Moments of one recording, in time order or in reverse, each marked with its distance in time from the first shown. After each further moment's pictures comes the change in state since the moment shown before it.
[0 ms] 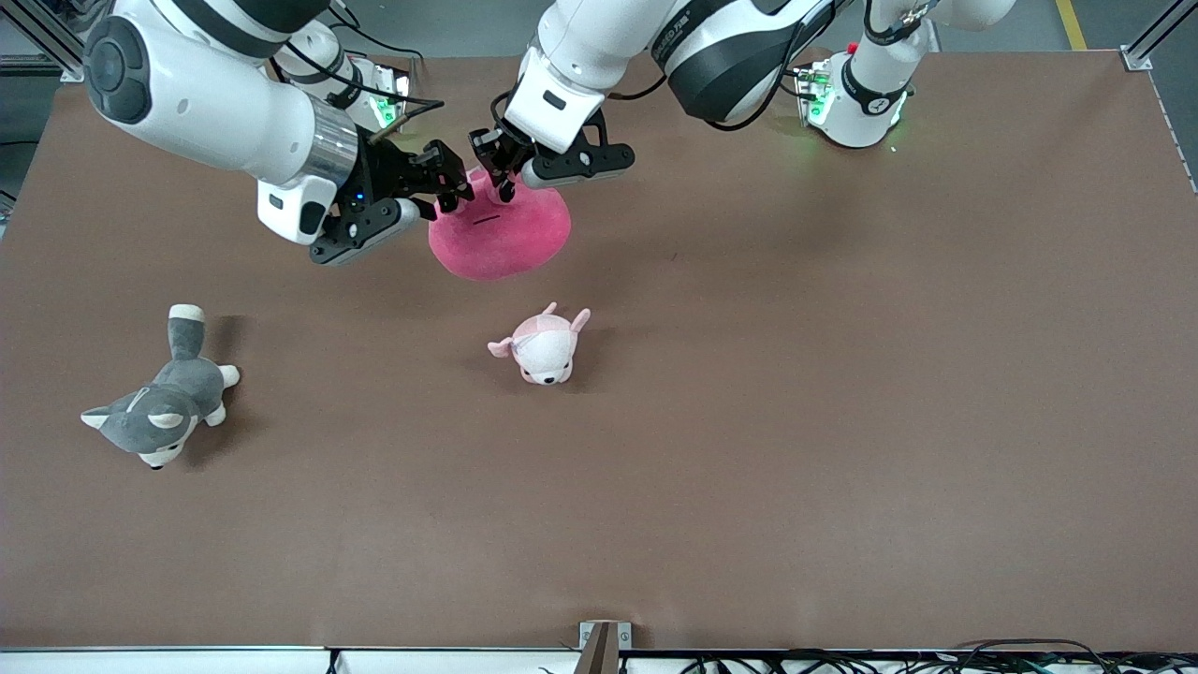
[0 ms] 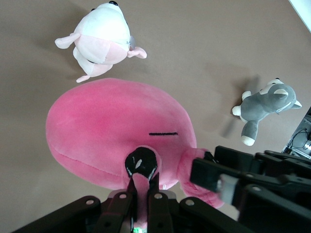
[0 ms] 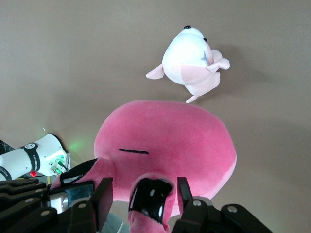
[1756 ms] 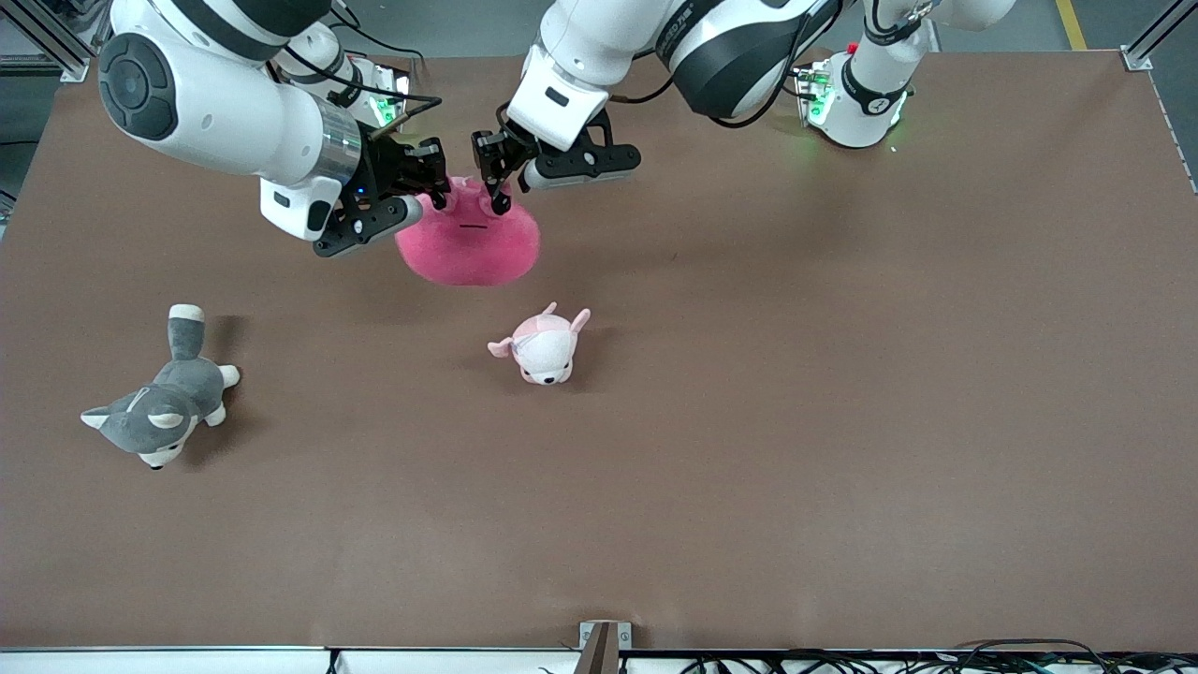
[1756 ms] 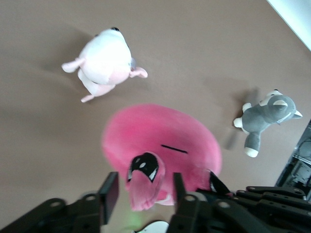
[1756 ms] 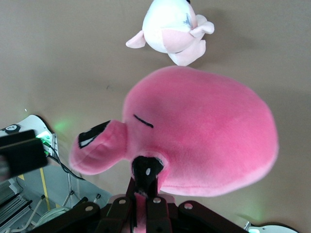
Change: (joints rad) left arm 0.009 -0.017 0.002 0.011 0.091 -0.034 0.001; right arm -0.001 0.001 -0.020 0.007 -0.039 -0.131 0.025
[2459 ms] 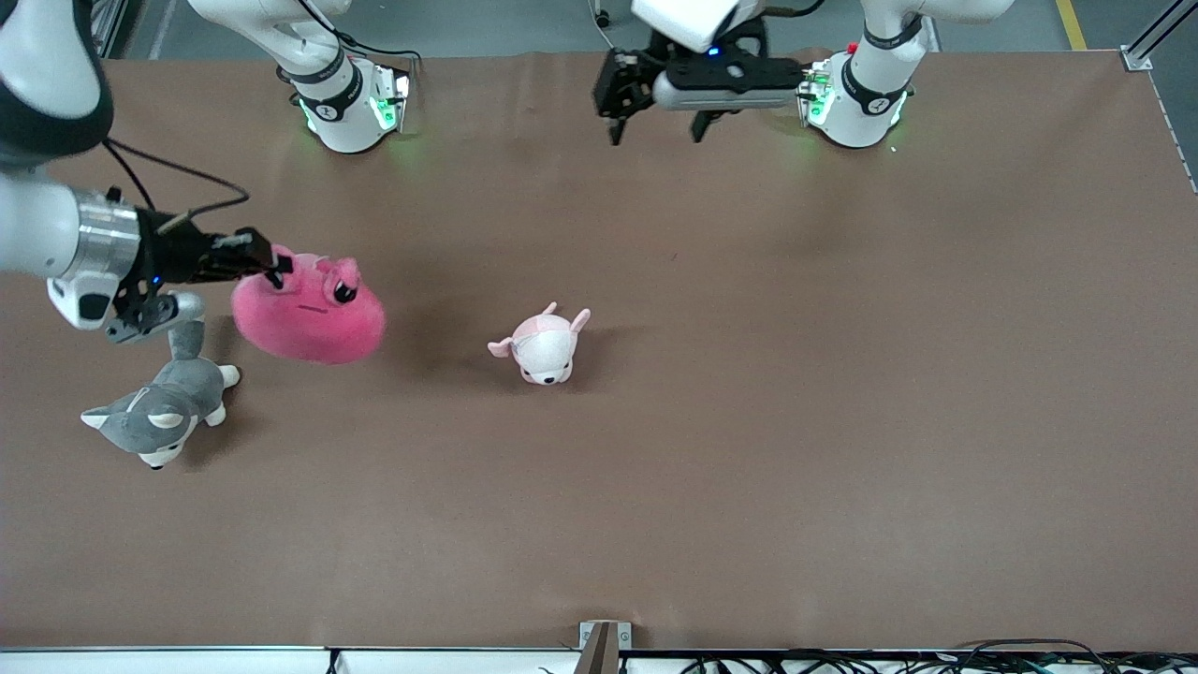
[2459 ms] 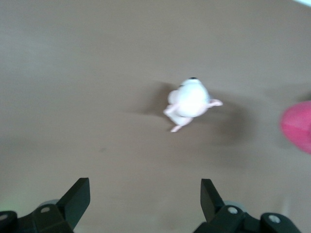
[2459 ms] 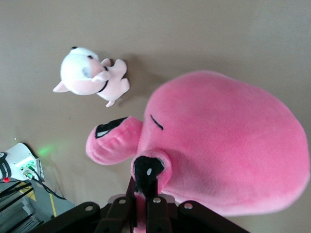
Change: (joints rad) left arm 0.218 -0.255 0.003 0.016 0.033 -0.491 0.371; right arm -0.408 0.129 -0.019 0.043 -0.026 -0.030 -0.336
